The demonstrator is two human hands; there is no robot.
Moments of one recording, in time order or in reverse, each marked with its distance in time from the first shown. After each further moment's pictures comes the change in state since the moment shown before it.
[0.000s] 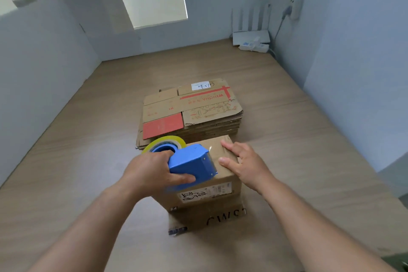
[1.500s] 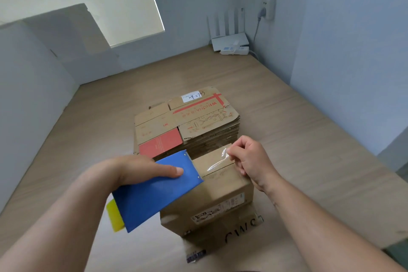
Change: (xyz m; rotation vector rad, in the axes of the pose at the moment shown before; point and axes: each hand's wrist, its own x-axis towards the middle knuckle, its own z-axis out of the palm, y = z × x) left_hand 0.039 -0.039 -0.071 -0.278 -0.515 -0.260; right_hand 0.007 -0.061 -0.001 0.731 0.240 0.143
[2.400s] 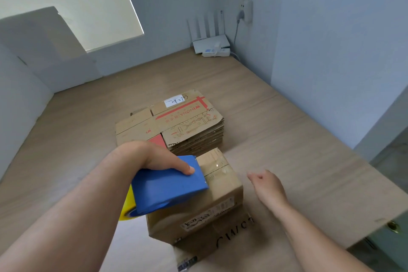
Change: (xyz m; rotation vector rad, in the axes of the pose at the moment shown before) left_hand 0.037 0.075 -0.002 0.249 -0.147 -0.087; right_hand -0.014 0.074 -0.054 -0.572 0.306 0.347
